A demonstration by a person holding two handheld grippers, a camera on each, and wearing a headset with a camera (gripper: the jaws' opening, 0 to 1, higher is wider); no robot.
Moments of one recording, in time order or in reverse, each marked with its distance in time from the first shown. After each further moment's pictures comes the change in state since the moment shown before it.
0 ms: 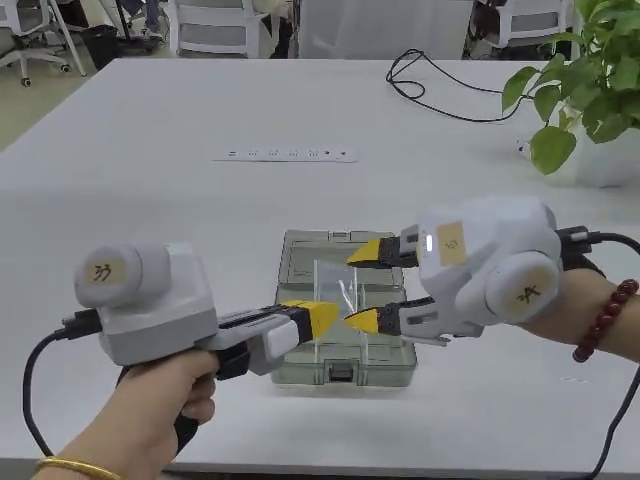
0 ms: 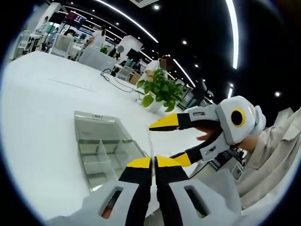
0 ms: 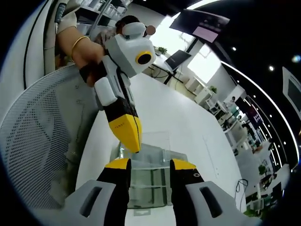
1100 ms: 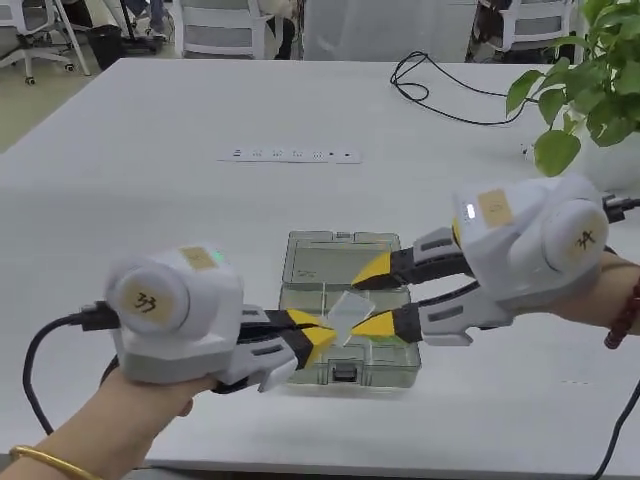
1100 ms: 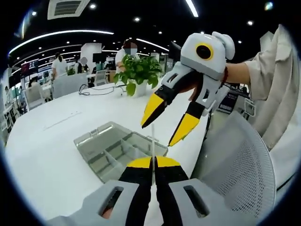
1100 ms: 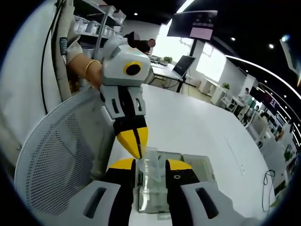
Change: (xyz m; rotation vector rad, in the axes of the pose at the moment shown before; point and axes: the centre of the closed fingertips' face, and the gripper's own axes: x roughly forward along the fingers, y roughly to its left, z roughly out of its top) left arm -0.003 0.001 -0.024 0.565 0.206 -0.040; right arm -0.013 0.020 0.010 0.178 -0.124 0.203
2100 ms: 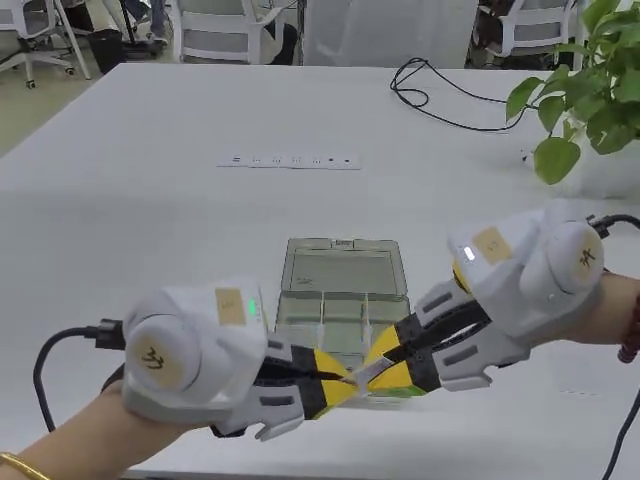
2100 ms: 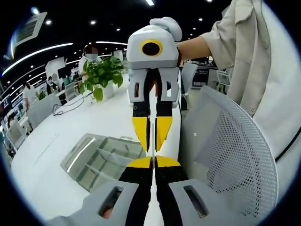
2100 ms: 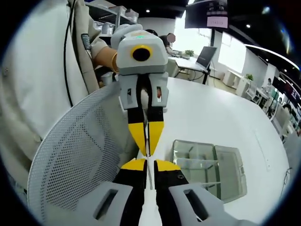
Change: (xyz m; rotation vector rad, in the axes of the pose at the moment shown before) left arm 0.001 -0.044 -0.011 0.285 0.071 -0.207; right arm 0.002 0.050 -0.019 0.046 0.036 0.257
